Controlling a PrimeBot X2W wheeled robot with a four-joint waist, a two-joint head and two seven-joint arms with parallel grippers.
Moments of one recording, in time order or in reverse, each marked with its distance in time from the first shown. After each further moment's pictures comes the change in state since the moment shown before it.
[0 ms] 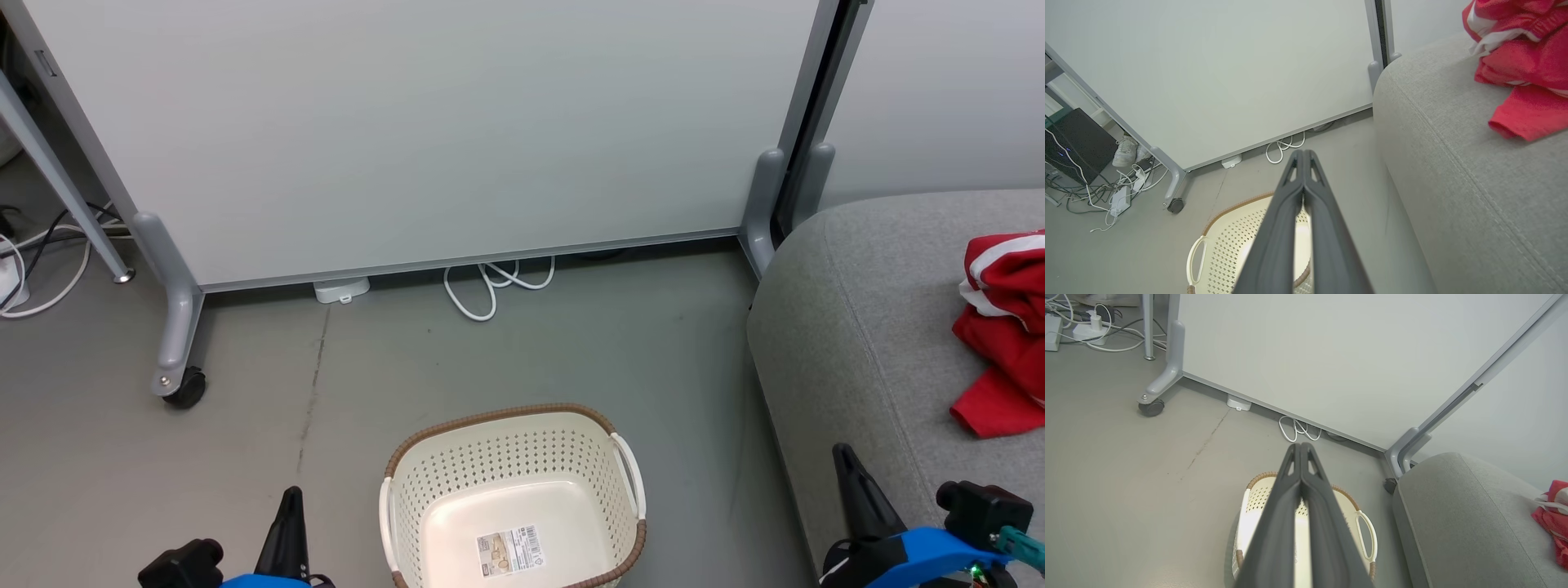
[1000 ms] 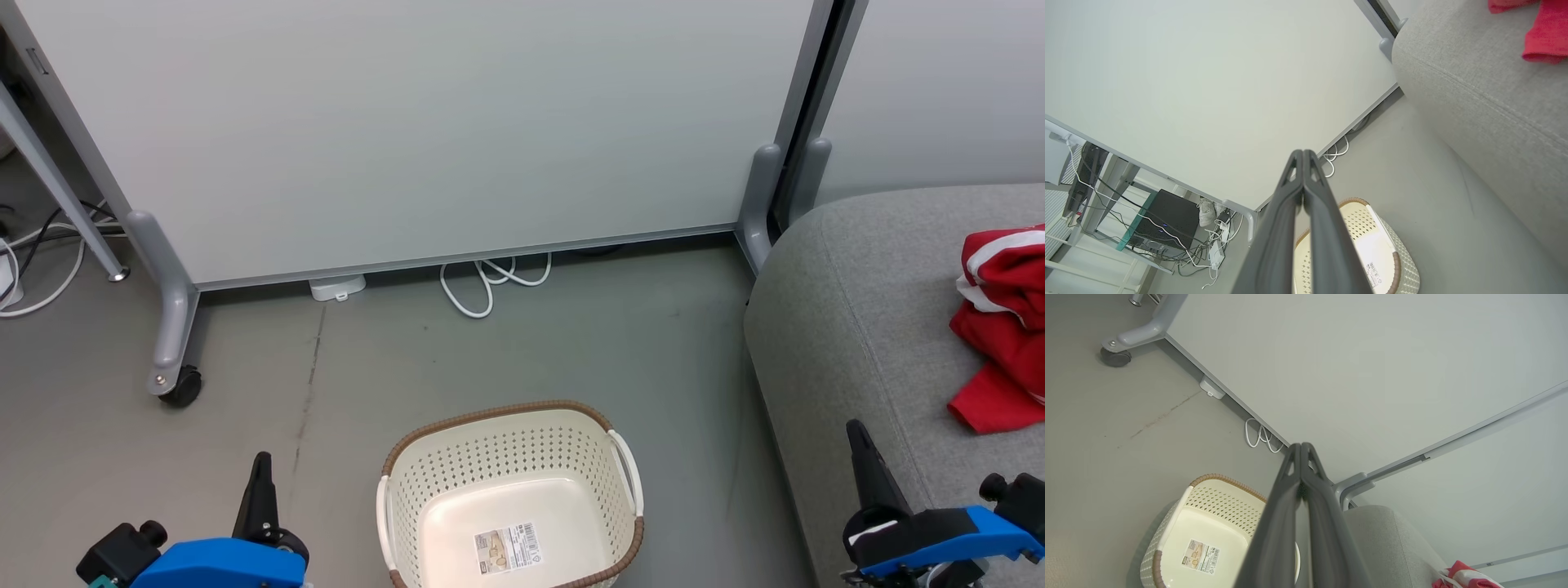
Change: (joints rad) left arm -0.042 -0.001 0.061 -0.076 -0.406 0.000 0.112; right arm -0.033 0.000 -0.014 -0.020 0.471 0.000 0.075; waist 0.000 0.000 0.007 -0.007
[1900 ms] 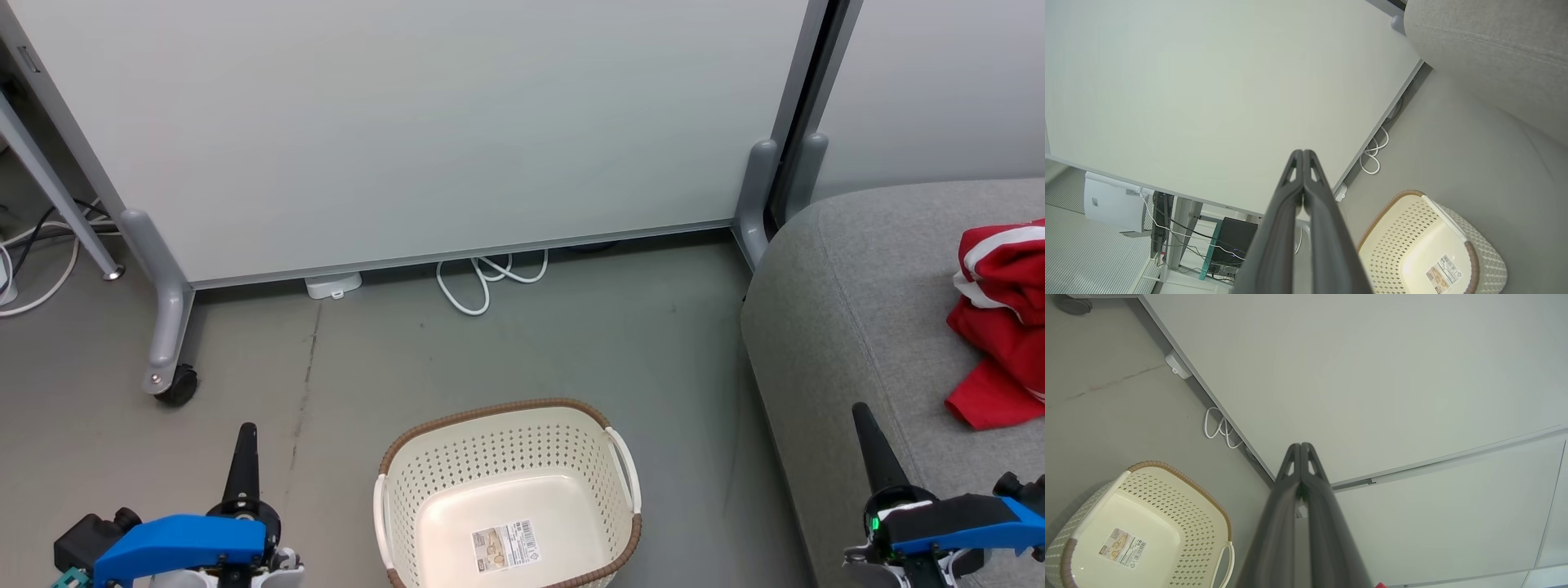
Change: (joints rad) left arm -0.032 -0.001 0.040 -0.052 -0.281 0.000 0.079; right arm -0.025 0.000 -0.011 -0.011 0.327 0.000 0.052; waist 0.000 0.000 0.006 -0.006
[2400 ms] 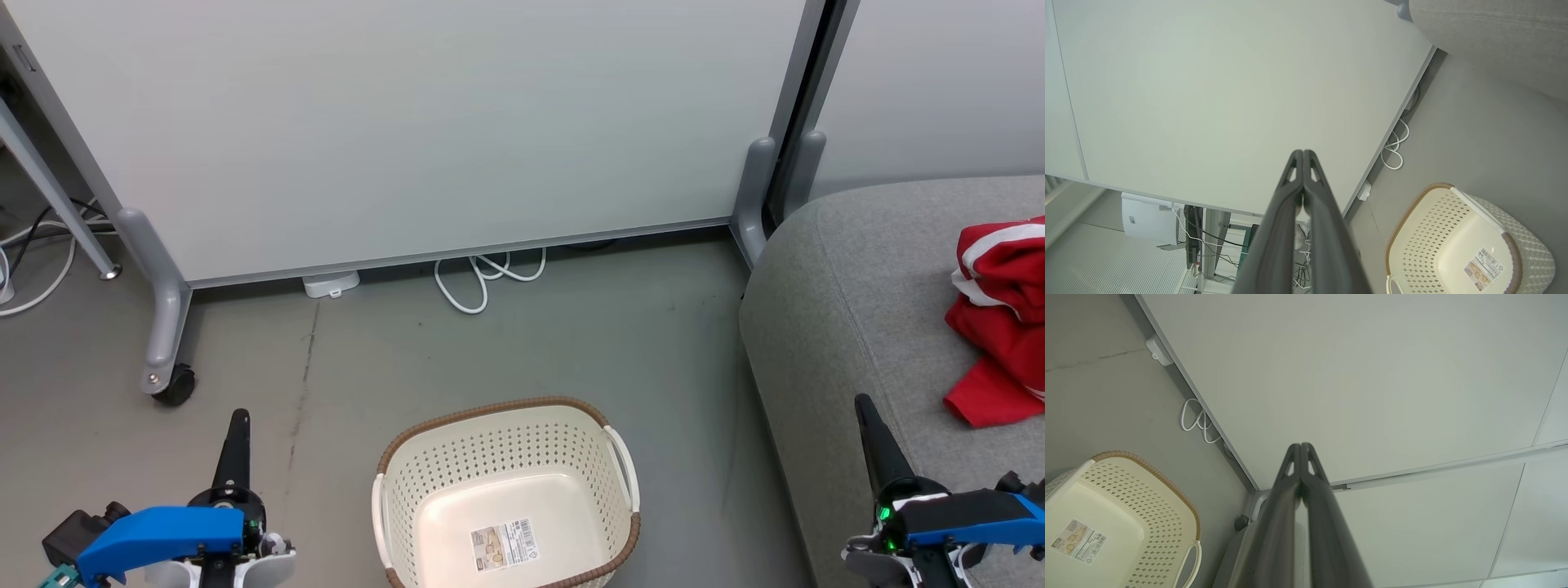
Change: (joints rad) left arm -0.014 0.000 0.021 -0.025 -0.124 0.000 0.035; right arm -0.012 0.000 -0.004 -0.005 0.142 0.000 0.023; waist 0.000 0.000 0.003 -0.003
